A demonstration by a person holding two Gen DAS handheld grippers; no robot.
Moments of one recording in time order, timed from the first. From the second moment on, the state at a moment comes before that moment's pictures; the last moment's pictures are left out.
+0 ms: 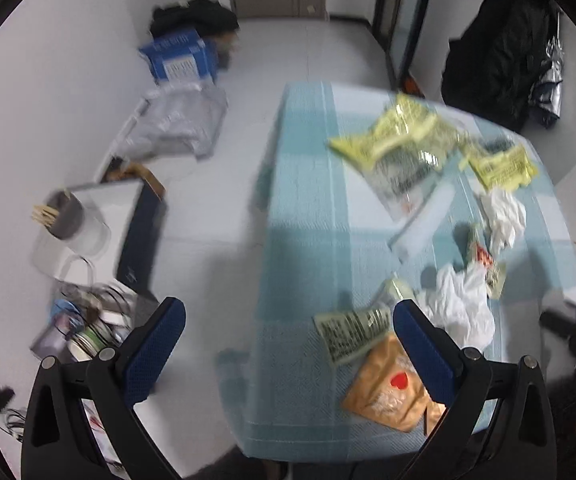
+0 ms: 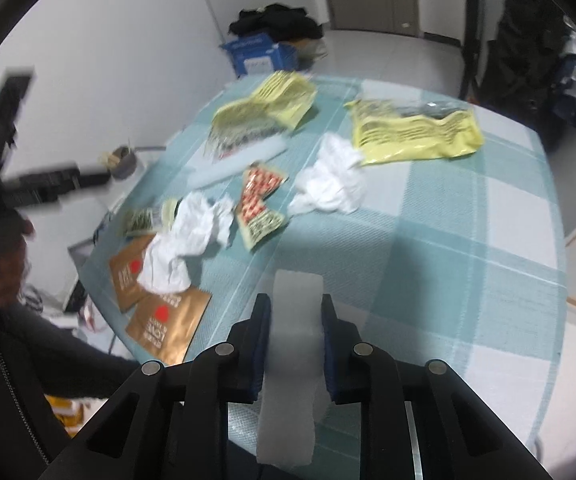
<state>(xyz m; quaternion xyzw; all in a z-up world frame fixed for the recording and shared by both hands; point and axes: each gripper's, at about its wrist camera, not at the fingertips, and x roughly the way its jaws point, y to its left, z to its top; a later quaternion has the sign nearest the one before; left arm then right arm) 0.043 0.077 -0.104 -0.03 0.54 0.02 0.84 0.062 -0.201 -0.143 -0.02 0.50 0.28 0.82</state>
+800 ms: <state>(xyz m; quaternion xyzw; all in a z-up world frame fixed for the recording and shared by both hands) 0.059 0.046 -0.124 -0.01 0.58 -0.03 0.81 0.065 -0.229 -0.114 0.04 0.45 0.29 0.84</state>
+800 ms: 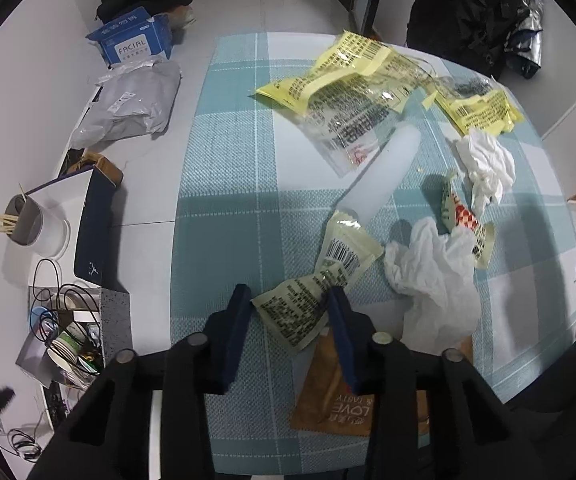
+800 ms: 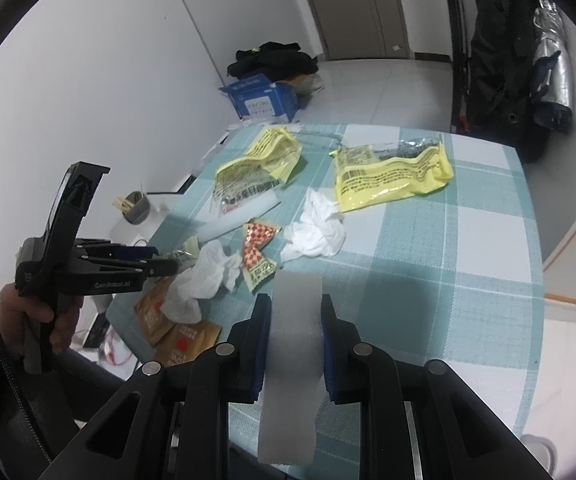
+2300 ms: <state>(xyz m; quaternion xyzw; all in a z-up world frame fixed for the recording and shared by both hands) 0.066 0.041 -0.120 -0.01 0.56 -0.05 0.83 0.042 -0.252 -0.078 0.06 0.39 0.28 0.88</state>
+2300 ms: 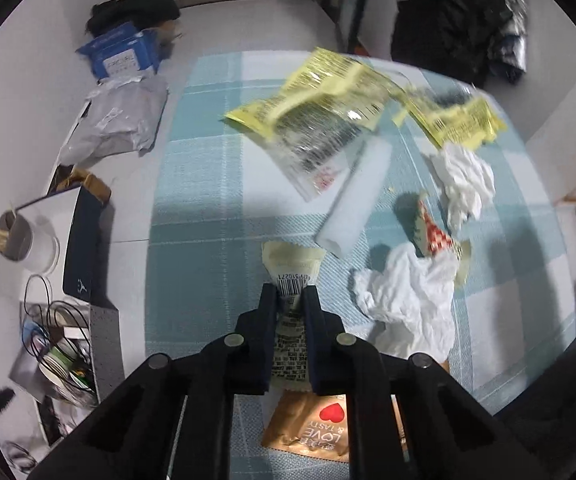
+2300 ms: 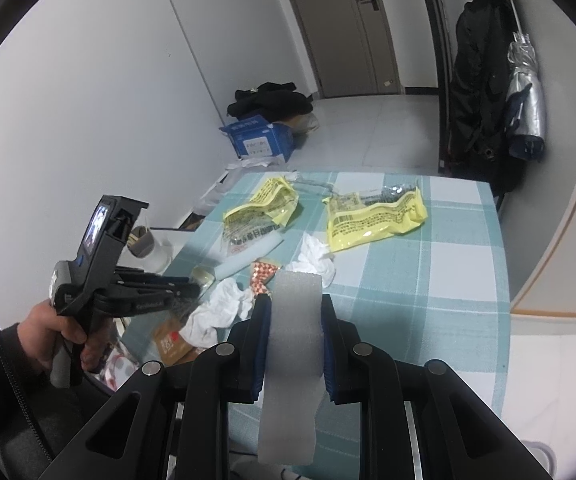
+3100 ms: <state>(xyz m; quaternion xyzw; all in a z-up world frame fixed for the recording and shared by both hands) 0.043 -0.171 0.093 -0.06 0.37 -0.34 0.86 -0.019 -0.446 0.095 0.16 0.20 0.17 0.95</state>
